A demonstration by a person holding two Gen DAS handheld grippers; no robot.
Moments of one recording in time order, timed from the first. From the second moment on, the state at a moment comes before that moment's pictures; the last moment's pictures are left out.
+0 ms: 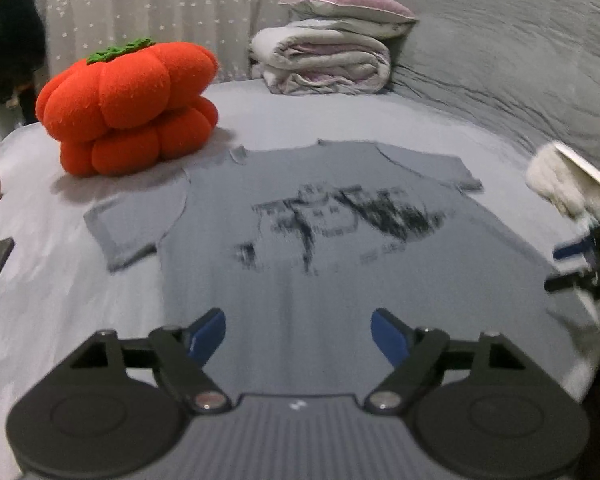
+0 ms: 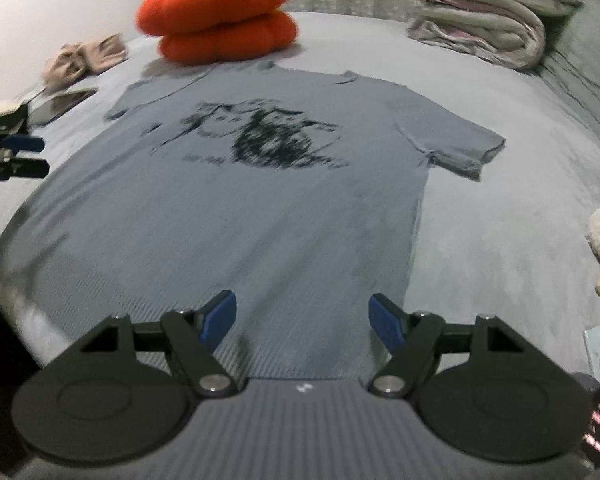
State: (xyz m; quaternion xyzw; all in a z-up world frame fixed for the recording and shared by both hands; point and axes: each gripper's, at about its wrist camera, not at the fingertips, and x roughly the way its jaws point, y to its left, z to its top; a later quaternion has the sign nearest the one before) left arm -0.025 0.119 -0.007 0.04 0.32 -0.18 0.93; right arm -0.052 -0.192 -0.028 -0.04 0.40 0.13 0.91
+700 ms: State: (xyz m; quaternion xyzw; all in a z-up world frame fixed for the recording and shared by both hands) left arm 0.104 0.066 -0.053 -0.05 0.32 -0.12 0.94; right arm 0.122 -0.274 -0.046 0.23 0.37 -0.07 0.90
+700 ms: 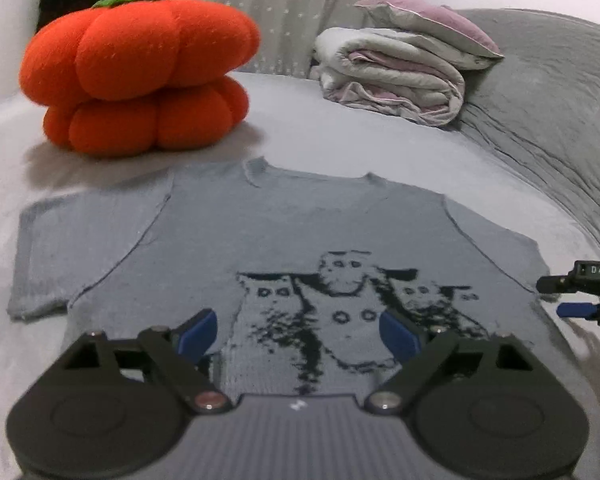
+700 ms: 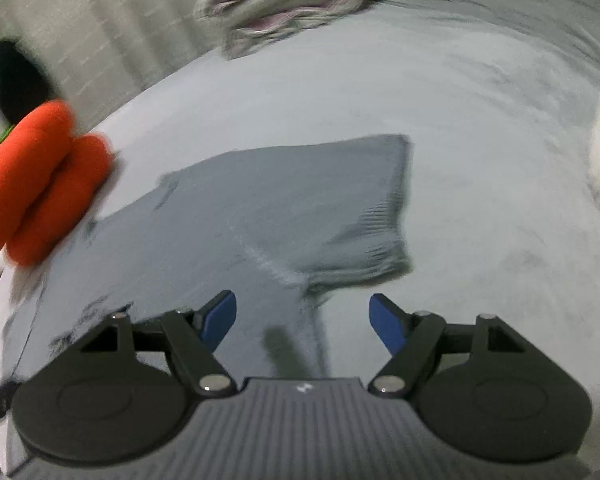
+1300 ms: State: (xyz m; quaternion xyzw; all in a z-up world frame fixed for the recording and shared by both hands) left arm 0.152 0.041 -0.052 -0.06 0.37 -0.16 0.91; right arm 0.150 -0.278 -0.051 0.21 0.30 -0.08 0.93
